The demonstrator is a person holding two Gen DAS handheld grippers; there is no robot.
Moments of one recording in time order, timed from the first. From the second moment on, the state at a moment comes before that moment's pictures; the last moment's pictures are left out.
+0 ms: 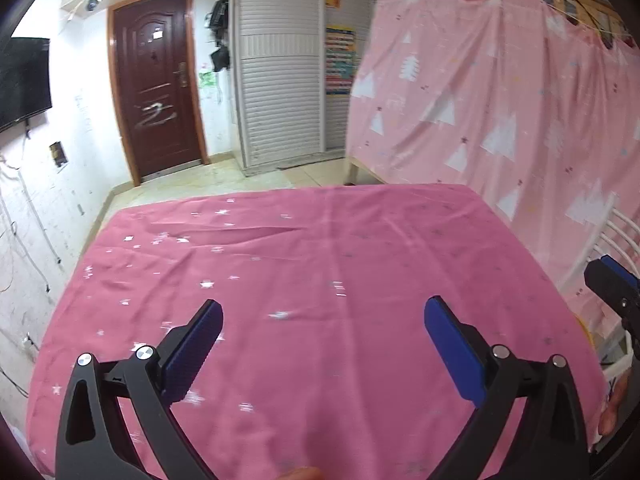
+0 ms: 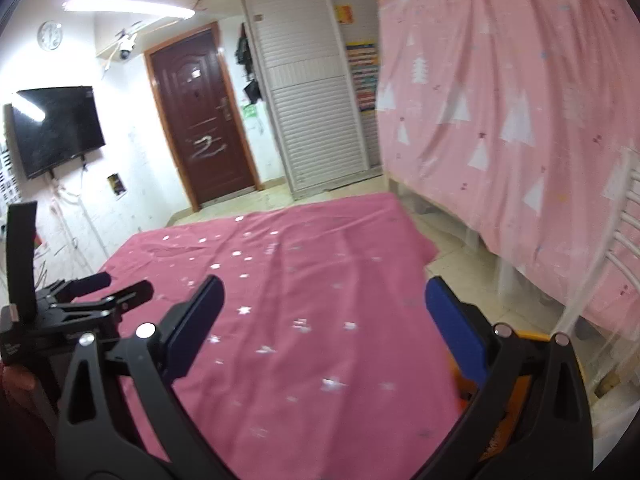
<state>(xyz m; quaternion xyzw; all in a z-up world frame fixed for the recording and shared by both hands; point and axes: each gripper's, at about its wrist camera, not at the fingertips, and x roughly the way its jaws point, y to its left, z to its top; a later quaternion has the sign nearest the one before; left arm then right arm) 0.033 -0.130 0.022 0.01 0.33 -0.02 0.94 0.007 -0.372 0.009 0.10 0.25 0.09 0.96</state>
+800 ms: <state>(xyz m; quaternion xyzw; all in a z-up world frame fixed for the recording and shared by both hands) 0.024 -0.054 0.022 -0.01 0.30 0.02 0.95 0.016 -0.291 0.008 0.08 0.26 0.18 0.95</state>
